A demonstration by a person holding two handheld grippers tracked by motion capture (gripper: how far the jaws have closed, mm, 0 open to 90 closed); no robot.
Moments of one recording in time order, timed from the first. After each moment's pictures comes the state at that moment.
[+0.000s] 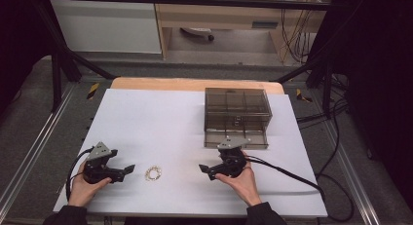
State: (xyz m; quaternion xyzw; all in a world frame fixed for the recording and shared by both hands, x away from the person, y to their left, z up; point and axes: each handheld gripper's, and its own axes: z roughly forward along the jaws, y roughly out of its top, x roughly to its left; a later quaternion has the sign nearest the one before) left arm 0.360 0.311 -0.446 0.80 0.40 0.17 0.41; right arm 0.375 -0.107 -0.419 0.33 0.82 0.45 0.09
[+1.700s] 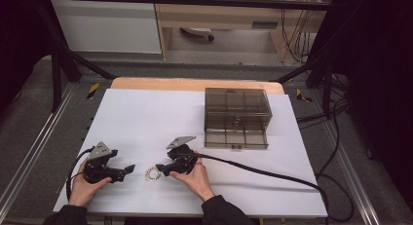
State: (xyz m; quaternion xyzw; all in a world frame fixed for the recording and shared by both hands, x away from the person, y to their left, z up) left arm 0.362 0.311 -0.448 0.80 0.40 0.17 0.41; right arm 0.395 0.026 -0.444 0.29 0.85 0.43 0.03
